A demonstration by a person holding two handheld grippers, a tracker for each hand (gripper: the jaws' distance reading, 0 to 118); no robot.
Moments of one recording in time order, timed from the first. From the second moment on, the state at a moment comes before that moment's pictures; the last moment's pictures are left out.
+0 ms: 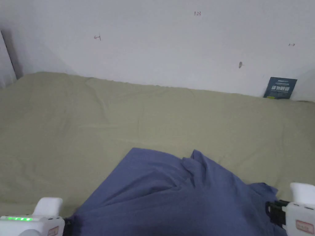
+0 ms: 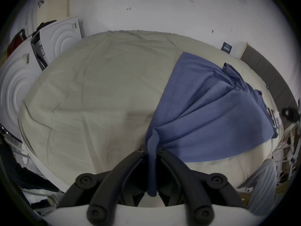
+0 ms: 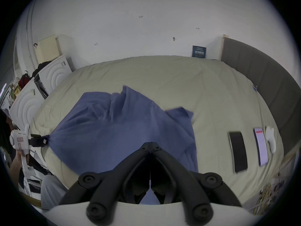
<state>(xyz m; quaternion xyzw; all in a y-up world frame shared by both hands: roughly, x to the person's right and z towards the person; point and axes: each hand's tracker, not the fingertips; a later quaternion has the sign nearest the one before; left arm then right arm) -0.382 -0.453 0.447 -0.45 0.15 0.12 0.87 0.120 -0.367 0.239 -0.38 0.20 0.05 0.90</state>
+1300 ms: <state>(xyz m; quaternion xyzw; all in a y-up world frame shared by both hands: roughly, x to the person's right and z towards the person) -0.381 -0.389 0.458 -0.40 0.16 0.18 0.88 0.094 -0.221 0.190 -0.32 0.26 0.16 0.90</state>
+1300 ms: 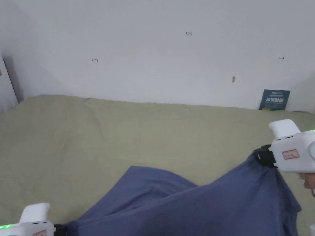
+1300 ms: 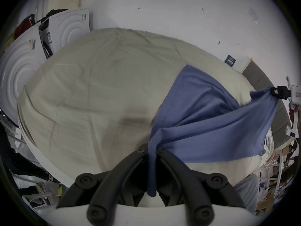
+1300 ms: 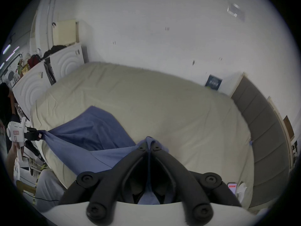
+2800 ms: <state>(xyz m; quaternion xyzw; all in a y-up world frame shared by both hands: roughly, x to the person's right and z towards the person) -0.372 -0.041 0.273 -0.18 0.25 0.08 0.95 0.104 0.024 0.095 -0.12 0.14 0.10 0.98</state>
